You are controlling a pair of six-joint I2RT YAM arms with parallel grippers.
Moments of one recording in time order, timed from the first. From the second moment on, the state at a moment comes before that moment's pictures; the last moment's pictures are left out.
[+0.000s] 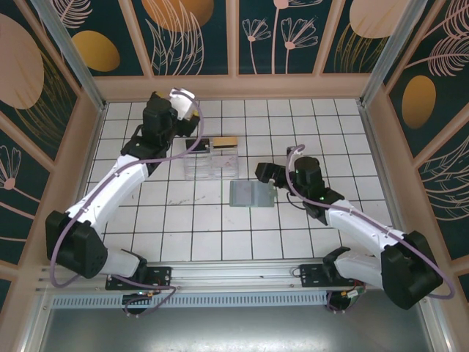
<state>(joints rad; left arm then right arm) -0.41 1.41 1.23 -0.11 -0.30 0.30 0.55 1.12 0.55 0.13 -0.11 0.64</state>
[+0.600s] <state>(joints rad) -0.48 1.19 0.79 -0.12 0.00 -0.64 0.62 1.25 0.56 -0.01 0.04 0.60</state>
